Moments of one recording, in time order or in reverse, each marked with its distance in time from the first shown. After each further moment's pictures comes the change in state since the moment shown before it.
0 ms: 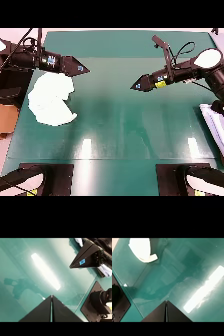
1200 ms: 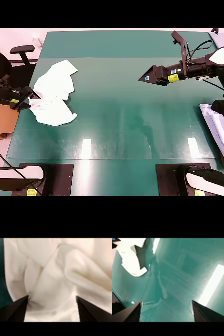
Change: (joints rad) left arm 0.657 -0.269 -0.249 0.544 0.101 -0.409; right arm -0.152 0.007 -0.003 0.006 0.012 0.111
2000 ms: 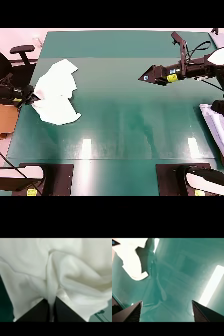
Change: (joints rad) left arm 0.006 0.011 -0.004 -0.211 -0.011 0.183; right arm 0.003 -0.014 -0.012 -0.001 -0.030 -0.002
